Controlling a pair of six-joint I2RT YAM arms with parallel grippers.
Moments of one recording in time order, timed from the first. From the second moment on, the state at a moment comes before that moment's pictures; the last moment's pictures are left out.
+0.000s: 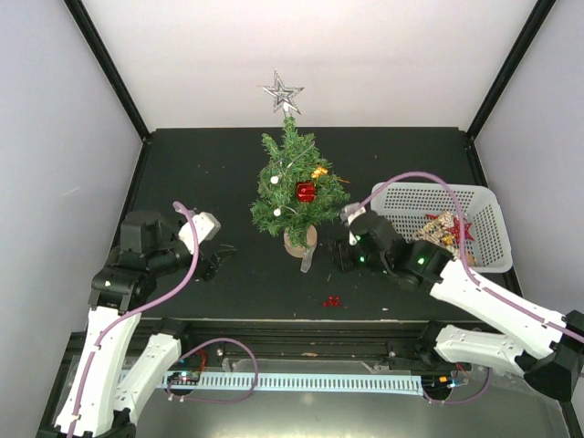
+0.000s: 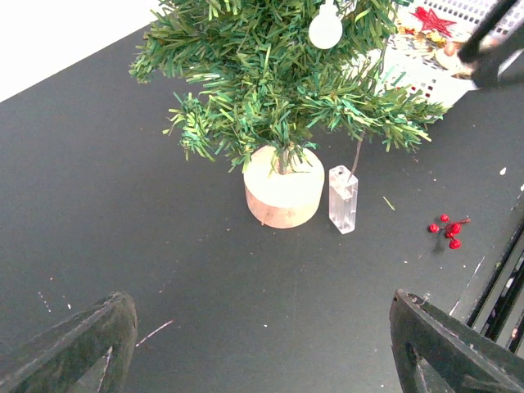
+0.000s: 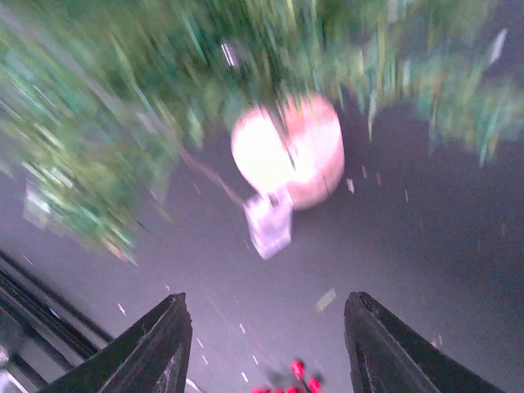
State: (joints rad) left arm -0.14 0.65 0.92 -0.91 0.57 0.38; right arm 0.92 1.03 0.99 -0.66 0.13 0.50
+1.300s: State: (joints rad) left arm -0.13 0.65 0.92 -0.91 0.56 0.38; right arm 1.12 1.24 0.64 -0.56 -0.03 0.56
